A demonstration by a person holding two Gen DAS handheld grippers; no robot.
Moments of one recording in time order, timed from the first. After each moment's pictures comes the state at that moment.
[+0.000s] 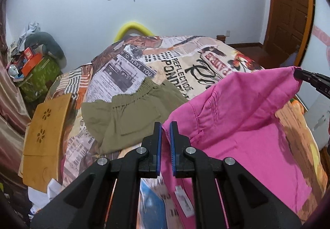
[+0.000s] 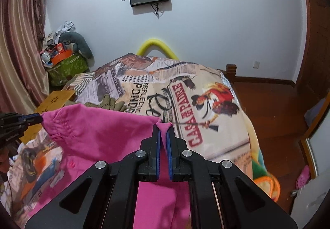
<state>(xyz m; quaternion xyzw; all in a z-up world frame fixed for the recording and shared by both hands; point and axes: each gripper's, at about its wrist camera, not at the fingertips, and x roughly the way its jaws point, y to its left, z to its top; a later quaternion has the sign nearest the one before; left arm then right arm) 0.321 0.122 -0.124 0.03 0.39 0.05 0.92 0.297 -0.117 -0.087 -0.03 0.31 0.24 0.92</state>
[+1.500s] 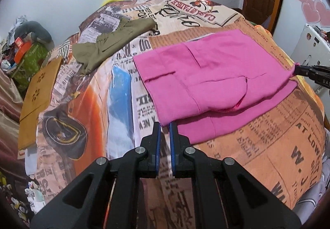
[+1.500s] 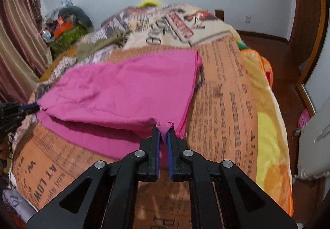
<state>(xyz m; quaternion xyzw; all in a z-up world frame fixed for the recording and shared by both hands) 0.124 0.073 -0.211 0.06 0.47 0.00 0.88 0.111 -0.178 -0.191 -0.02 0.43 0.21 0.88</state>
